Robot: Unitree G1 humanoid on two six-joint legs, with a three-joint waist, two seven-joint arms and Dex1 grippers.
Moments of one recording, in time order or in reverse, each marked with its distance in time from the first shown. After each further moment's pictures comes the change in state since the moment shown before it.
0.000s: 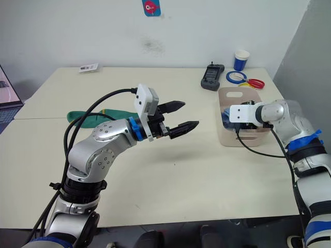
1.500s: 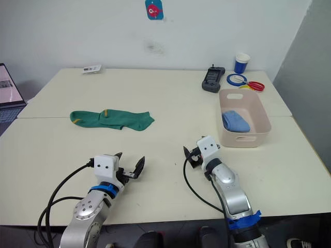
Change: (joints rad) left arm 0.786 -0.167 0.177 -0.078 0.386 -0.394 0.432; right arm 0.785 0.755 -0.250 -0.697 0.325 0.402 -0.645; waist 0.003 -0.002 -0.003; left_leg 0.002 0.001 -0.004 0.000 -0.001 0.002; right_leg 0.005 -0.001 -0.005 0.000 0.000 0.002
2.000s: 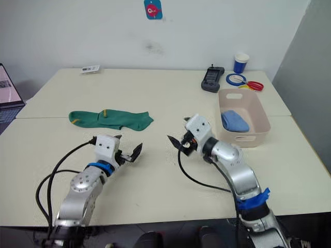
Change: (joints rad) left arm -0.339 0.185 0.023 0.349 0.013 -0.043 -0.153; right arm -0.267 -0.148 0.045 -0.172 0.148 0.250 0.245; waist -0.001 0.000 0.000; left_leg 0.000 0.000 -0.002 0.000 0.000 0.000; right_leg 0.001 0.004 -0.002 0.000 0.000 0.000
